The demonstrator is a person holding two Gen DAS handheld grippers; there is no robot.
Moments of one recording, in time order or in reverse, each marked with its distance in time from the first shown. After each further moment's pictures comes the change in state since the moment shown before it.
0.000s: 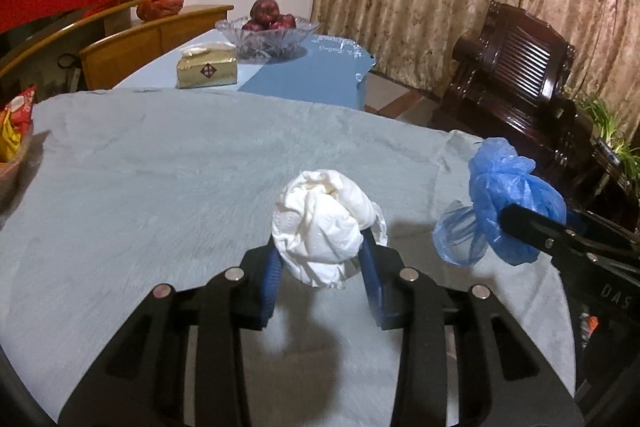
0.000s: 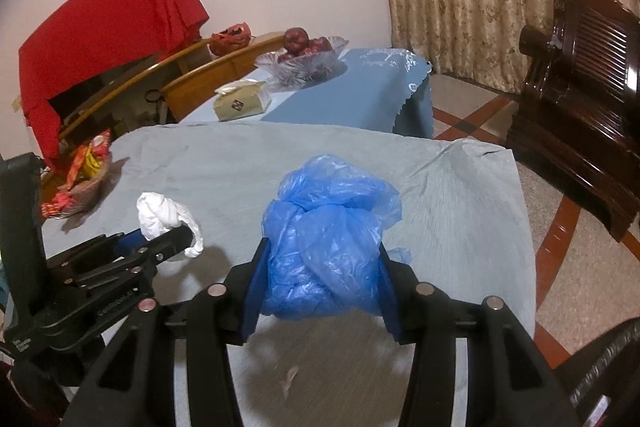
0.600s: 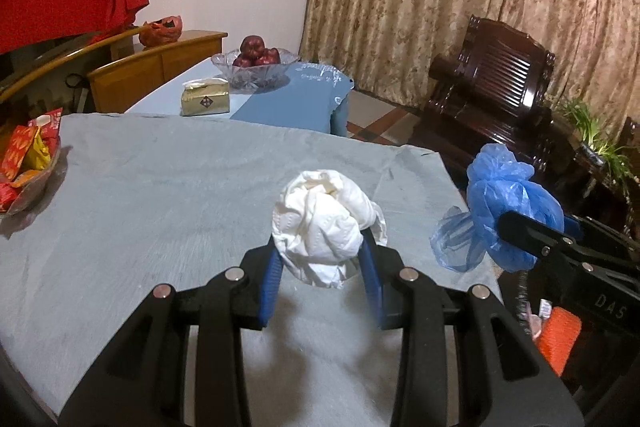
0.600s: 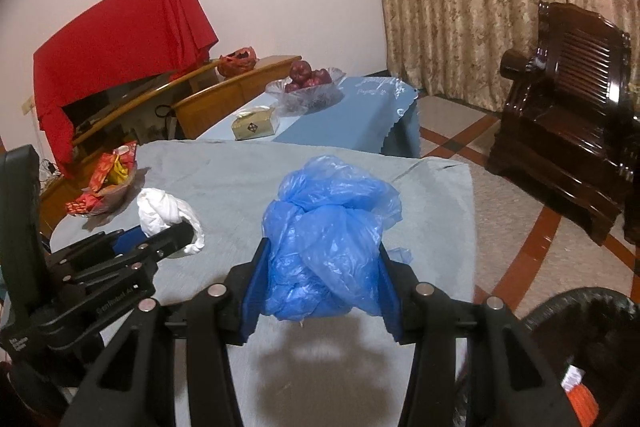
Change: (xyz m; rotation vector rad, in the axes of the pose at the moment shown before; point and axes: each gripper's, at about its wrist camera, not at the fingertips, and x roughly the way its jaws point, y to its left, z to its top) left arm -0.105 -0.049 -0.017 0.015 -0.074 -0.012; right arm -0.111 0.009 -0.017 -0.014 -0.073 -0.024
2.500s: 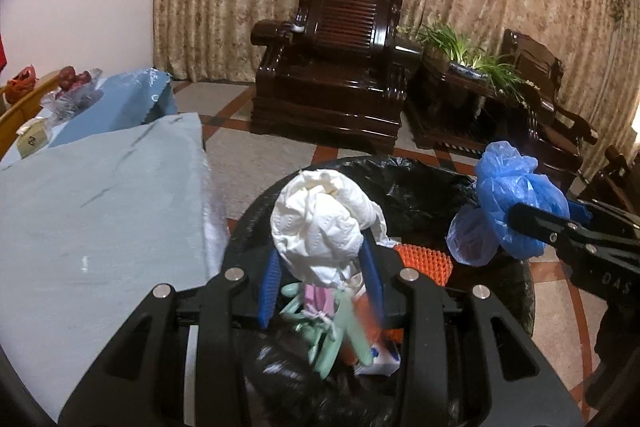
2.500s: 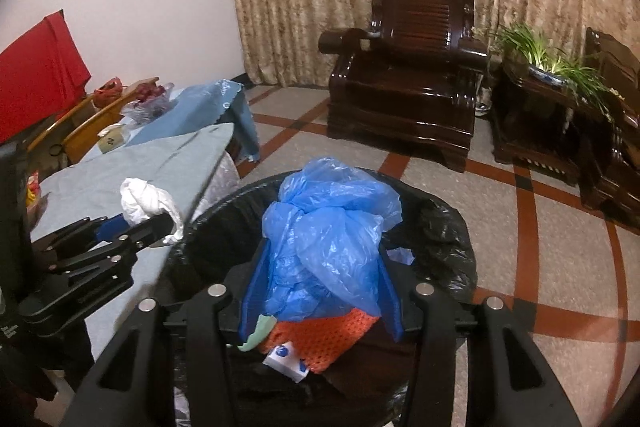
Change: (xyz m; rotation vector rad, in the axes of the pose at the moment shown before) left arm -0.002 -0.271 -0.109 0.305 0.064 -0.376; right arm -0.187 -0.203 -0.131 0.239 -0.004 -0.408
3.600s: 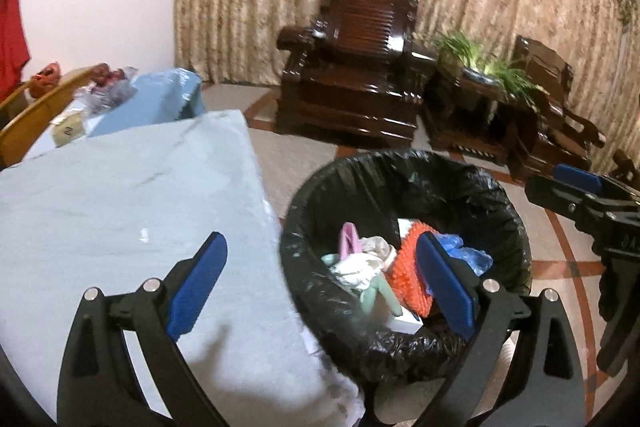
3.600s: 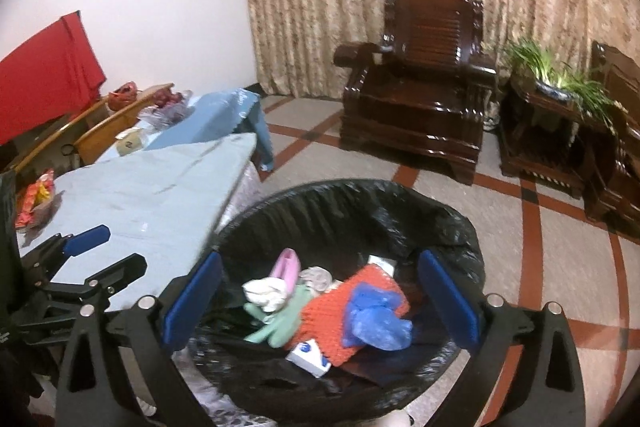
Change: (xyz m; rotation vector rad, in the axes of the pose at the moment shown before) left arm -0.094 0.039 -0.022 -0.020 -0.023 0.077; right arm -0.047 0.038 0.002 -0.040 -0.063 0.041
